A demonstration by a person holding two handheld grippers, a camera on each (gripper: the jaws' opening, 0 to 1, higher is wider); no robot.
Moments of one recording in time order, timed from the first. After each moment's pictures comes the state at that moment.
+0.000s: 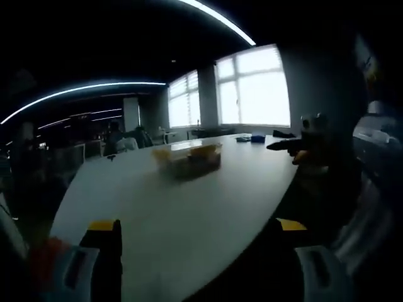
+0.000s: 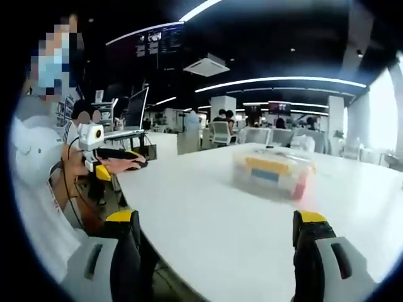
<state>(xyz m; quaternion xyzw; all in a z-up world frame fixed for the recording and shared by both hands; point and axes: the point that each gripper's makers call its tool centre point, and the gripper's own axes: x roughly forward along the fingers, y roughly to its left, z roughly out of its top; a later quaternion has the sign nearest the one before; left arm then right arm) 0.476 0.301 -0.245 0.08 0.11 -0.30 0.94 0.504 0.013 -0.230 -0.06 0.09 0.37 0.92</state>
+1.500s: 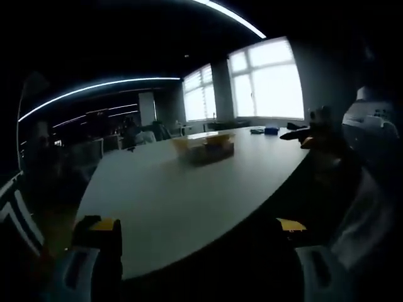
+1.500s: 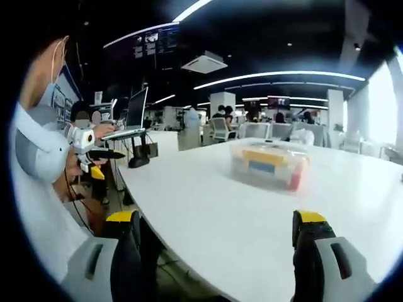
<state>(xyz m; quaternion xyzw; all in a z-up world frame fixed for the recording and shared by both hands) 0.436 0.349 -0.252 0.09 0.13 -0.24 0.96 0.490 -0.007 -0.233 -0.05 0.11 0.37 0.92</state>
